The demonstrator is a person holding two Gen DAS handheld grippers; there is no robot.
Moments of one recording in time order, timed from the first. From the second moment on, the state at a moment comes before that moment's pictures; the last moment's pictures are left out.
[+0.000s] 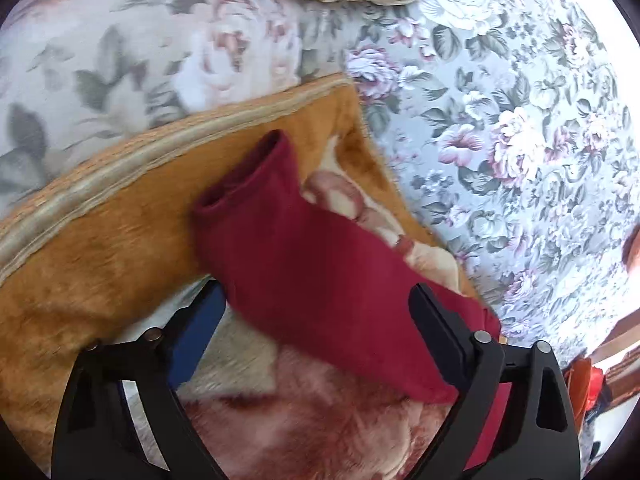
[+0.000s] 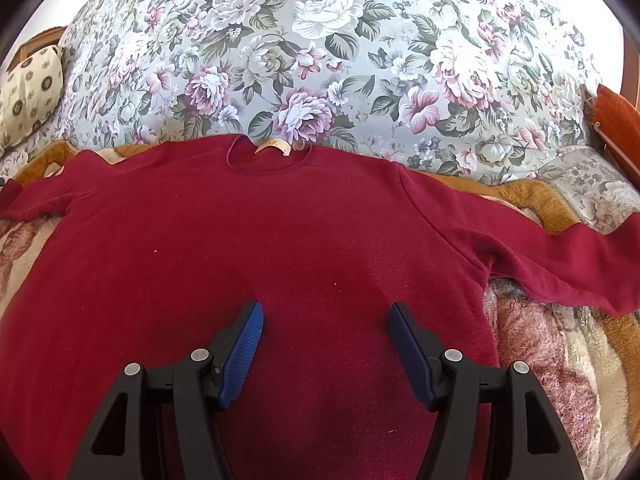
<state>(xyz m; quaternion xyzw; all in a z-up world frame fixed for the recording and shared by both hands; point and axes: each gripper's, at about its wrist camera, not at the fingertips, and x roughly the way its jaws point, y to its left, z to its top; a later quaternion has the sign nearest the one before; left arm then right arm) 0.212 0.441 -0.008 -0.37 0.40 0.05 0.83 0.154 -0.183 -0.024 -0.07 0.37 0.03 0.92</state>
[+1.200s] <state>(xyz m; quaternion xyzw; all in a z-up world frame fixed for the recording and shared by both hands) 0.205 0.442 -0.014 -0.40 0.31 0.13 0.85 0.155 -0.181 -0.024 -0.07 0.37 0.04 0.93</state>
